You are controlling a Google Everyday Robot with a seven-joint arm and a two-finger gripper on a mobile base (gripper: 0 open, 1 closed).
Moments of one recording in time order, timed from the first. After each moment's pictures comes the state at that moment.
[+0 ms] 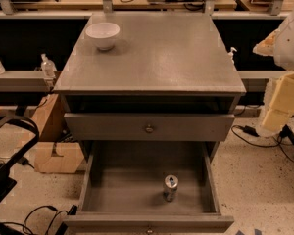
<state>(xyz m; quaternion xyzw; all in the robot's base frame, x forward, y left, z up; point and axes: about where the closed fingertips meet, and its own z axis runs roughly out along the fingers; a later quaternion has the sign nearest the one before) 0.438 -0.216 0.977 -0.60 0.78 -0.04 0.16</state>
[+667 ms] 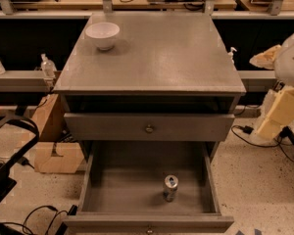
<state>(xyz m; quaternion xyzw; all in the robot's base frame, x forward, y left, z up) 0.445 -0.219 0.948 -0.60 0.77 0.02 0.22</state>
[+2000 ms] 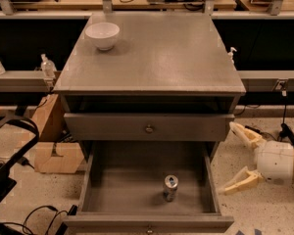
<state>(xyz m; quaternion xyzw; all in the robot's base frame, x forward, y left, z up) 0.441 -0.208 0.762 -0.49 0.67 0.23 0.51</state>
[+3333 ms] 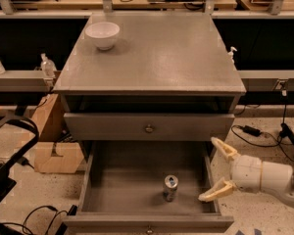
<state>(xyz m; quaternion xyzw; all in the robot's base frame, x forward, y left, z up) 0.464 -0.190 0.661 -0.49 0.65 0.25 0.52</state>
